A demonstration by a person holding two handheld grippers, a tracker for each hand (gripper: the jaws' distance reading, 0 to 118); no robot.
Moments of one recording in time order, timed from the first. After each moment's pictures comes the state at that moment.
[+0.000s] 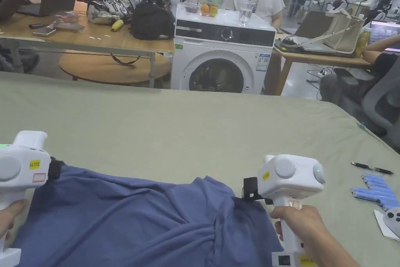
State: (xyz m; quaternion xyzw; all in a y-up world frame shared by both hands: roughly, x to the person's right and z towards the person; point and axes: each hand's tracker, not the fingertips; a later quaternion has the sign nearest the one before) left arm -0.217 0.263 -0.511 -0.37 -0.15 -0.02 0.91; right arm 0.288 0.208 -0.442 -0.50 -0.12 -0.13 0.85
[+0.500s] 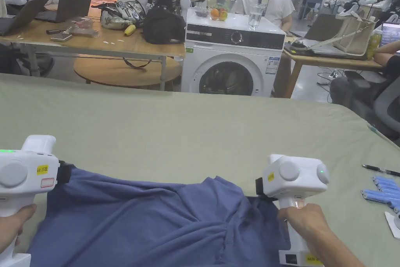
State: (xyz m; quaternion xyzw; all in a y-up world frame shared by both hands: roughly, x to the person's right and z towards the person) left arm -0.232 0.273 -0.490 -0.36 -0.16 -0.01 0.92; right arm 0.280 0.223 -0.424 -0.44 -0.11 -0.10 0.89
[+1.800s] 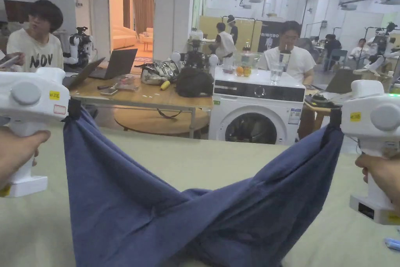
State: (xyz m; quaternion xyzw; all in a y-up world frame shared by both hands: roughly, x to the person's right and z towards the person) left arm -0.299 0.500 -0.459 -0.23 -0.10 0.00 0.97; right arm 0.277 0.509 -0.323 -0.16 -0.15 -0.01 0.98
